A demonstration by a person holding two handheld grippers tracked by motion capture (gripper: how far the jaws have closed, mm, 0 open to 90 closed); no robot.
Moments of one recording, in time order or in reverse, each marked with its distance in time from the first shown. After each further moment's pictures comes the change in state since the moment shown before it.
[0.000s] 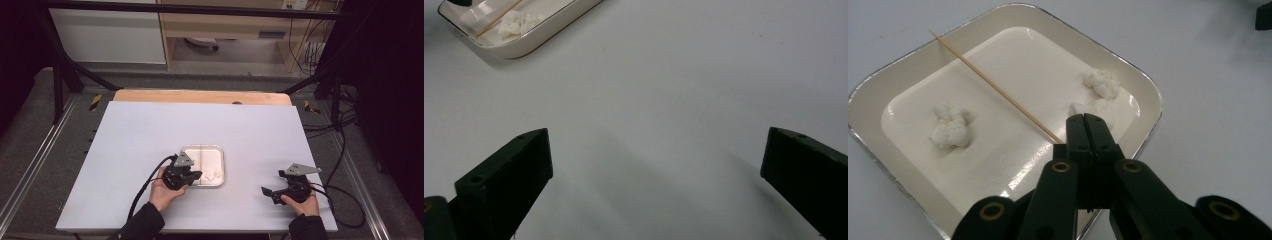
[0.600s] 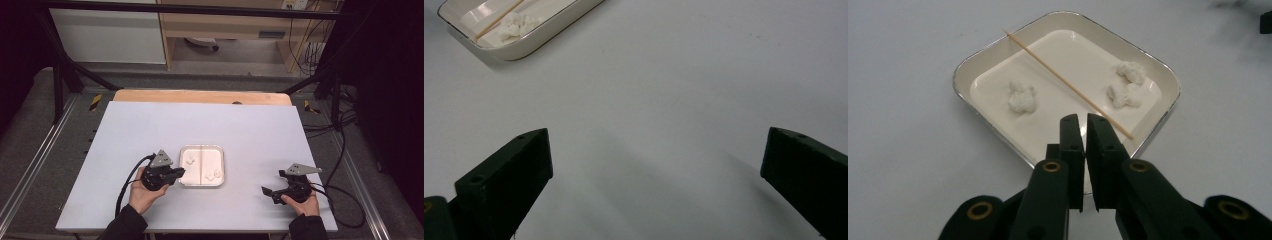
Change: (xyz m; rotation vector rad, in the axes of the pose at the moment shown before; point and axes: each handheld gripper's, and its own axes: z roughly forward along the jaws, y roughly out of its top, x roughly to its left) left arm 0.020 -0.015 -0.048 -0.055 0.058 -0.018; right arm 0.000 0.000 -0.001 0.000 -0.003 0.002
